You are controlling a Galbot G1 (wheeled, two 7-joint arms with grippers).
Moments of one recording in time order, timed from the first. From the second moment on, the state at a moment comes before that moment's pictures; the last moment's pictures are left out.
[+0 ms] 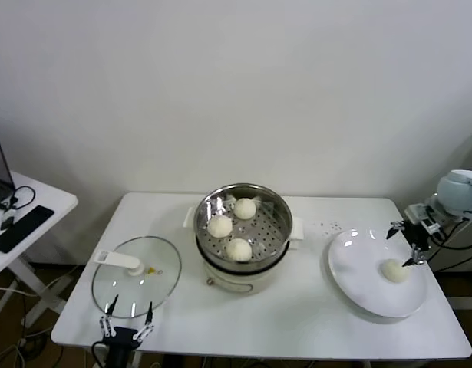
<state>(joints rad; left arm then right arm) 1.66 -1.58 -0.75 -1.73 0.38 -0.37 0.02 0.67 0.53 -1.75 1.18 0.31 0.11 -0.95</state>
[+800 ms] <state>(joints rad) 1.66 -1.59 -0.75 -1.73 0.39 -0.37 0.02 0.27 0.52 -1.35 1.01 0.15 0.11 -0.94</state>
